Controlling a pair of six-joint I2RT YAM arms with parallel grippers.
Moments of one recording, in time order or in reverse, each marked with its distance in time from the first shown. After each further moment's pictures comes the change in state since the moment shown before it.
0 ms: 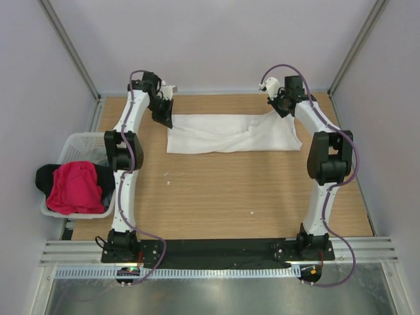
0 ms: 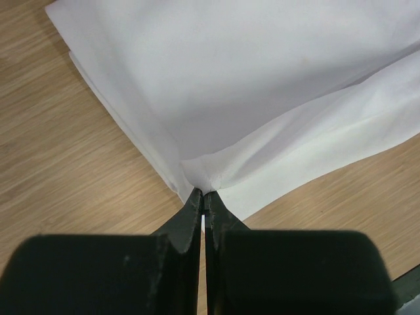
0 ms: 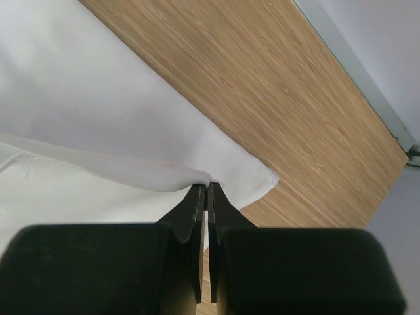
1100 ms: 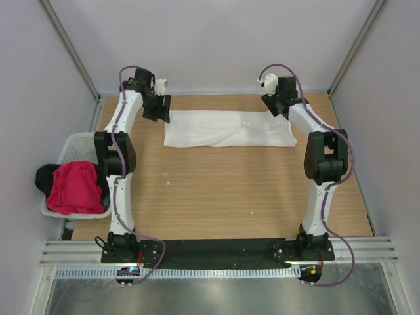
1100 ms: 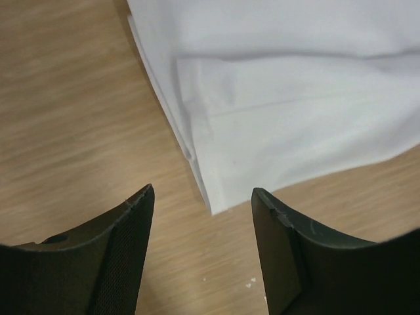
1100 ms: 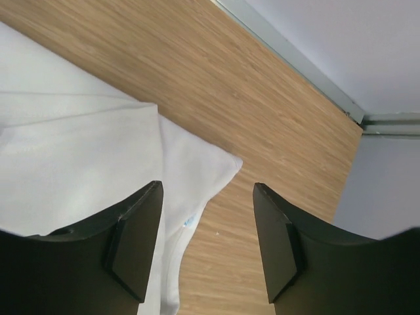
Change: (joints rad) left arm 0.023 -0.120 -0.108 0.161 -0.166 -0.078; right arm 0.043 0.050 -0.004 0.195 0.221 0.090
